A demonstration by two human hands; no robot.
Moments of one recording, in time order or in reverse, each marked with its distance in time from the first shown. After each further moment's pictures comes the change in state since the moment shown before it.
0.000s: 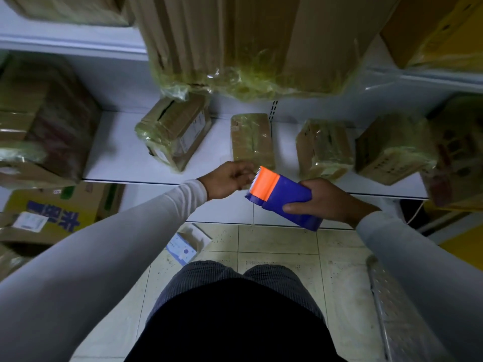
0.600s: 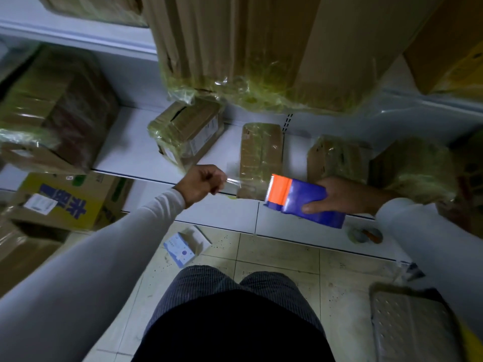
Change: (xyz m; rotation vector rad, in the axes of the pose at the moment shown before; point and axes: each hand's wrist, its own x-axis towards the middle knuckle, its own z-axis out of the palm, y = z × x) left_hand -0.025 -0.030 -0.028 -0.122 0.408 -0.020; right_hand 0.038 0.003 -0.059 -0.288 -0.182 -0.064
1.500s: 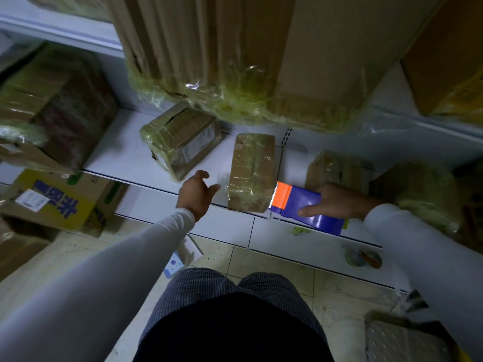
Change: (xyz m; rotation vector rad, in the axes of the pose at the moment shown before) left_hand 0.039 -0.044 0.030 0.524 0.444 -0.132; right_hand 0.042 0.033 -0.024 -0.053 -0.015 0.228
